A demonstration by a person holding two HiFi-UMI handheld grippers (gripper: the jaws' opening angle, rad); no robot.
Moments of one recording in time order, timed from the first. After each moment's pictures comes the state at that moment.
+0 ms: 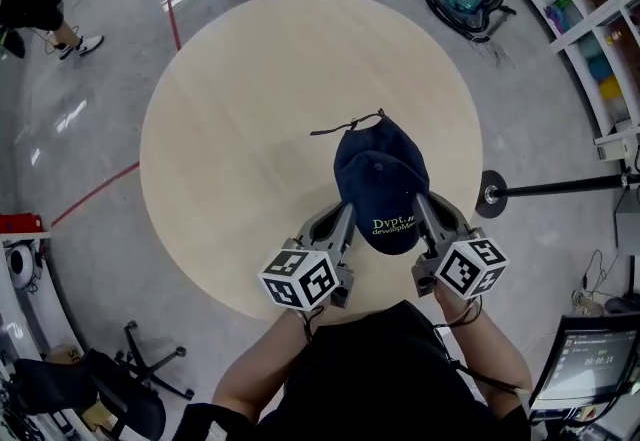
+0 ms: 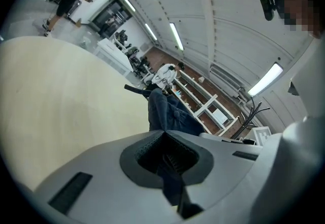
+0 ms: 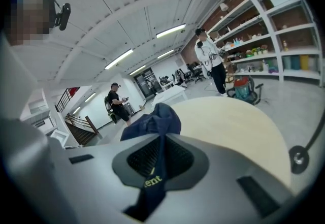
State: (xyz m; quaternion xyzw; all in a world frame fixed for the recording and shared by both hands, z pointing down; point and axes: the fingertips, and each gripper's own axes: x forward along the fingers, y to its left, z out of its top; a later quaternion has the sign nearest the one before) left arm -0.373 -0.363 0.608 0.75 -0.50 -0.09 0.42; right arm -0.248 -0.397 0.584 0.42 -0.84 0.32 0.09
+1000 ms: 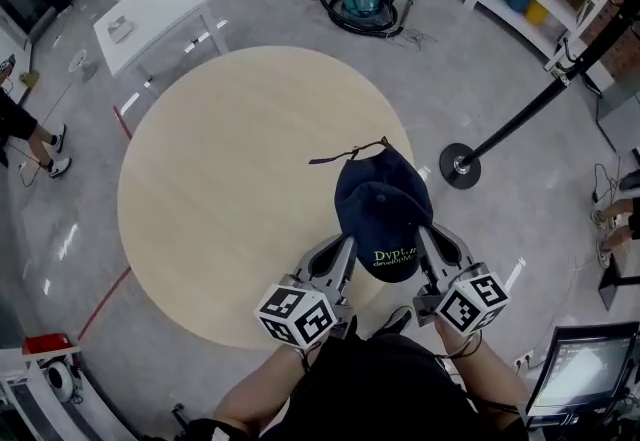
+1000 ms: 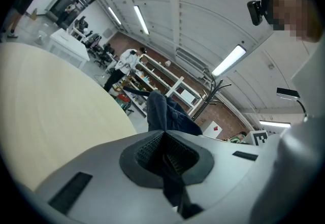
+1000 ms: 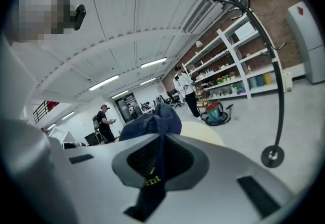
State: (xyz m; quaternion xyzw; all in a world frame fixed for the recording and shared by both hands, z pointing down) left arm -0.230 -0.295 0.523 0.86 -0.35 -0.04 0.36; right arm -0.101 -0.277 0.508 0.56 -0.78 0.26 -0.03
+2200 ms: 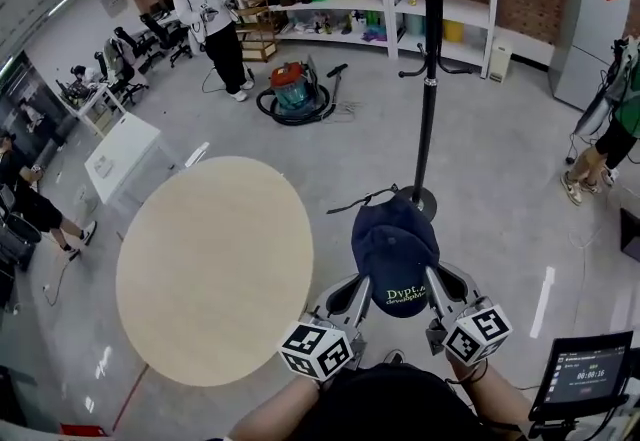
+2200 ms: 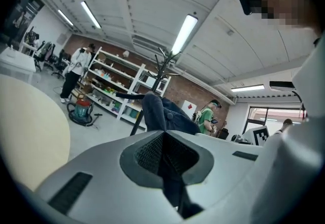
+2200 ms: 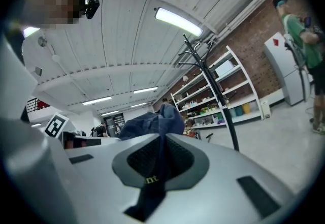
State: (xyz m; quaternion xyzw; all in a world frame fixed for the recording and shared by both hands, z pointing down) left arm 0.092 -0.107 0.458 0.95 -0.23 0.02 0.22; right arm 0.202 -0.060 0.463 0.64 -0.74 0.15 -0.11
